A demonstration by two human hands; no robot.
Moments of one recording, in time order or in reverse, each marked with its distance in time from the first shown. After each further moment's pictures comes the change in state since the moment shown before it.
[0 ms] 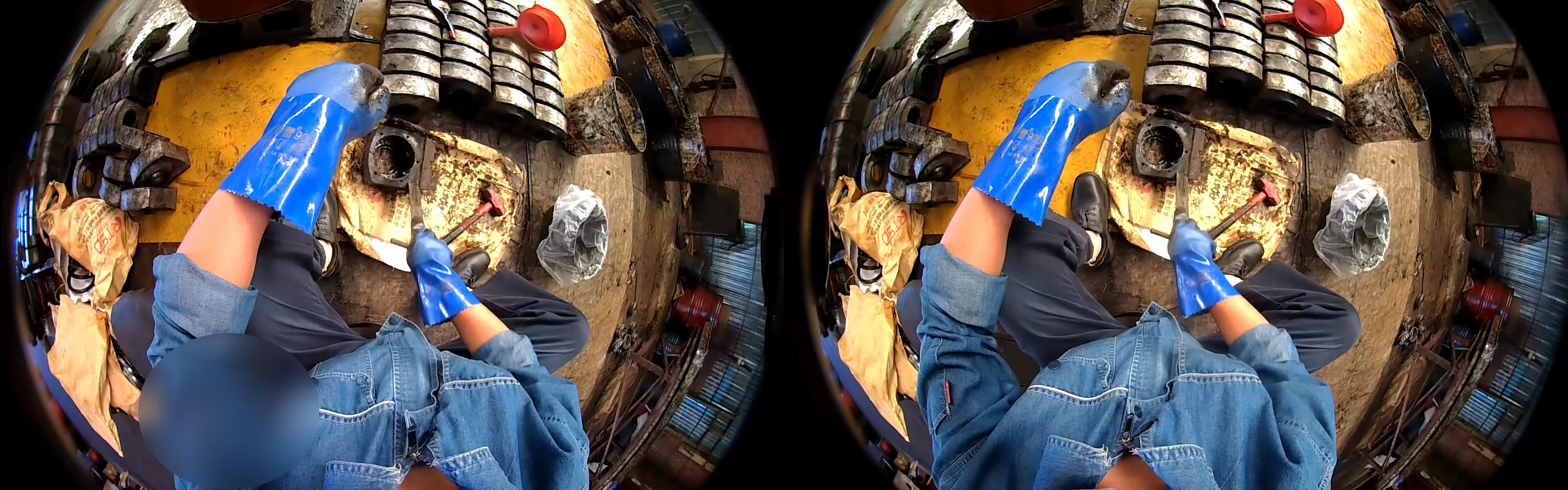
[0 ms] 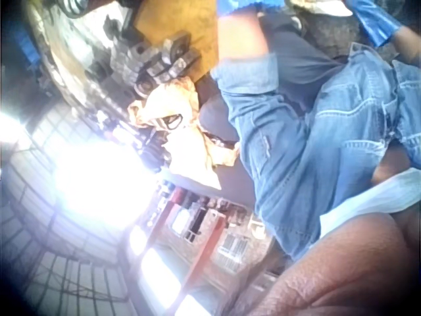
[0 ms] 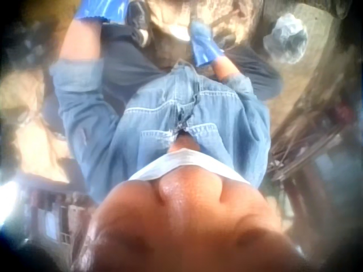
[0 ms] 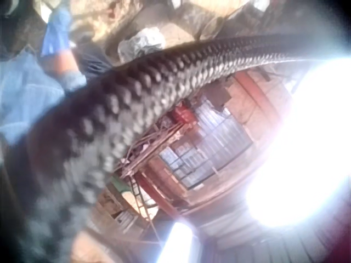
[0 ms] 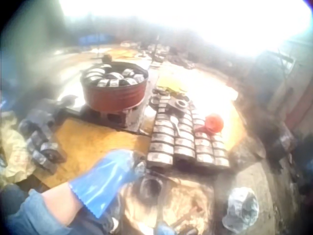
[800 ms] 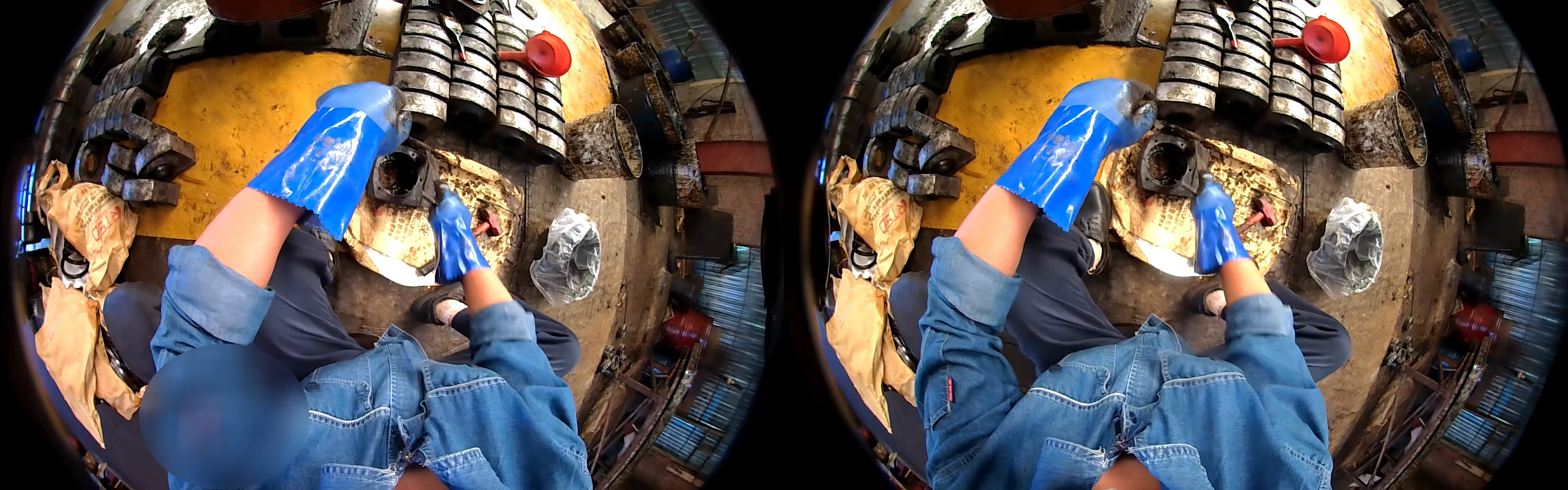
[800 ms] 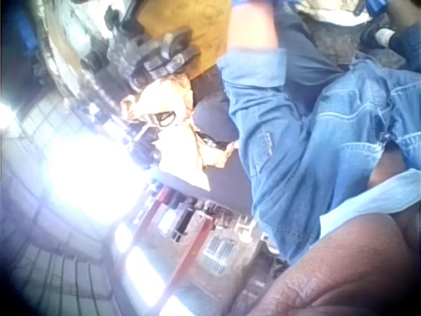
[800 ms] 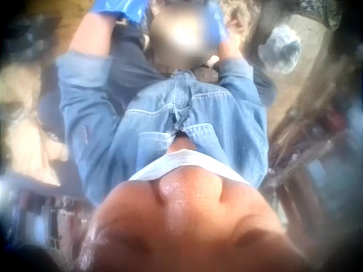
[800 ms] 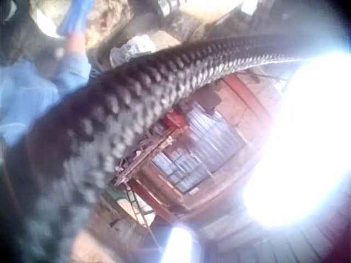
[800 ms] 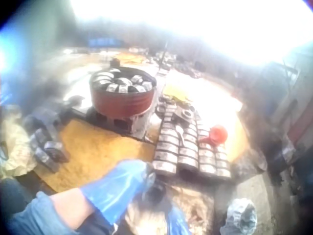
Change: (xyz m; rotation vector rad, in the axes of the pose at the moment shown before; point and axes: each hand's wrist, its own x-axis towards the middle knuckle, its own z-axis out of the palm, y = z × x) left_hand 0.007 -0.001 0.004 0.023 -0.063 -0.018; right_hand 0.105 0.033 -0.062 0.257 0.029 0.114
